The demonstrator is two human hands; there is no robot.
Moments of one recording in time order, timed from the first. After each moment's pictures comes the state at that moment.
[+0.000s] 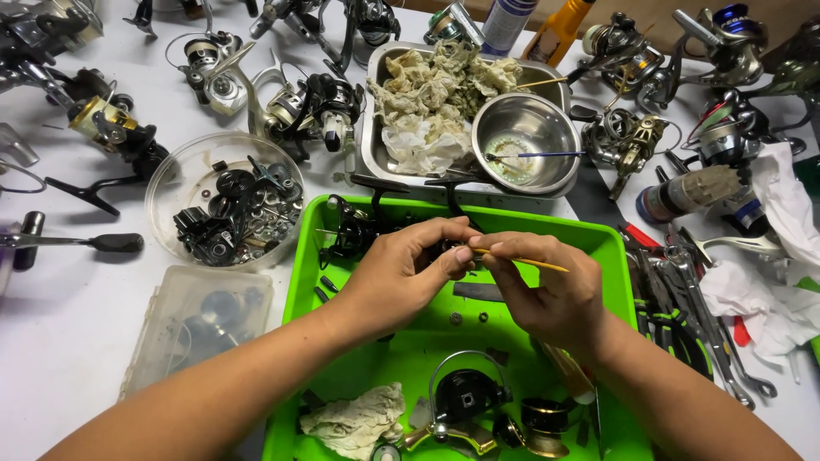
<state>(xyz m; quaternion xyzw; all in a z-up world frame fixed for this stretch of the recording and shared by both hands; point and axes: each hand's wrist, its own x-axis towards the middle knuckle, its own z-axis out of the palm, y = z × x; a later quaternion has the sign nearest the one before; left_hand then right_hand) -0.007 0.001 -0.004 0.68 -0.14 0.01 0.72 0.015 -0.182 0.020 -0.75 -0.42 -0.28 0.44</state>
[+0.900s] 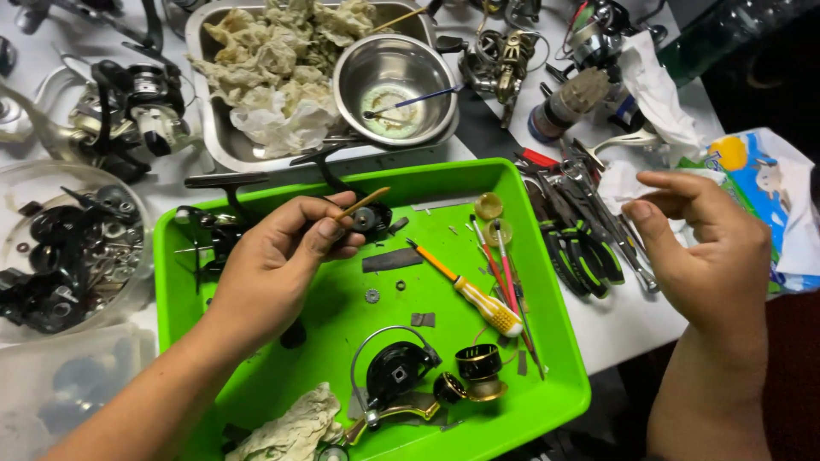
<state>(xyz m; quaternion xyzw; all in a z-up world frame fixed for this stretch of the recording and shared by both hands) 0.001 0.002 -0.019 0.66 -0.09 -0.11 0.73 -0.055 -0.382 0.054 -0.95 -0.03 -0.22 0.23</state>
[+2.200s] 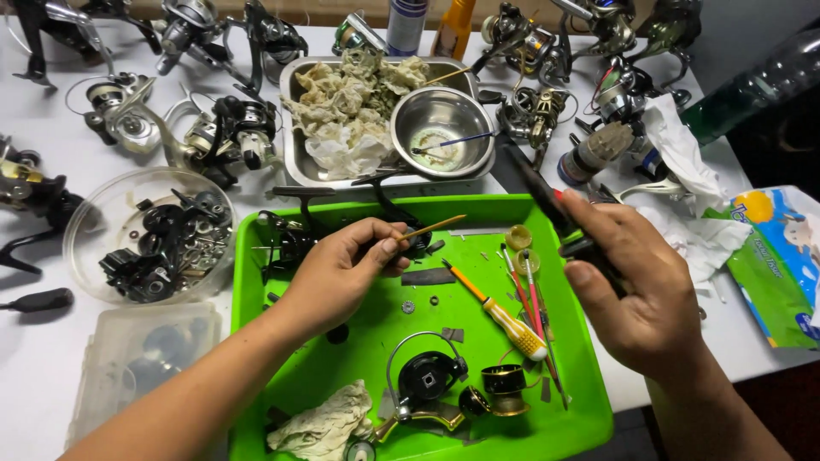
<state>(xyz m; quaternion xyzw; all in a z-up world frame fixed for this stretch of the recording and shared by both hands) 0.002 -0.002 -0.020 0.71 -0.08 -0.13 0.69 -0.054 -0.291 0.086 -0.90 -0.24 -0.18 0.31</state>
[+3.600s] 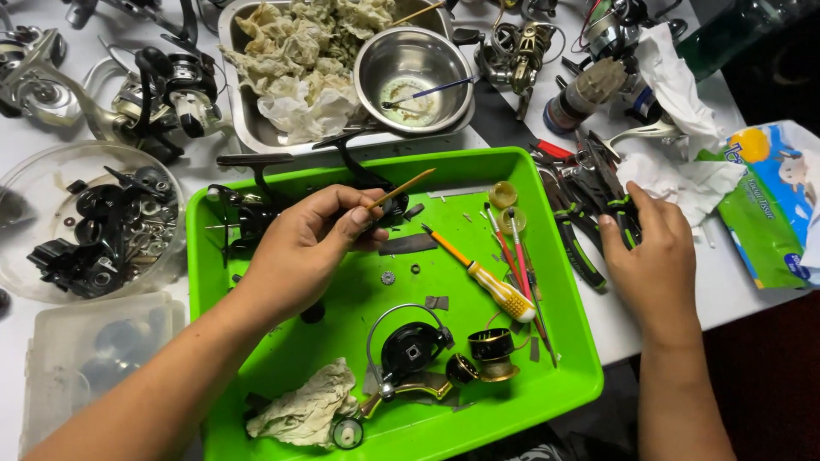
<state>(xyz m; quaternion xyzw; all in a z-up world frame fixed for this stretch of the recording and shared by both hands) -0.001 -0.002 -0.015 0.67 -0.10 -0.15 0.72 -0.052 -0.419 -0.047 -0.96 -0.02 -0.25 0.08</state>
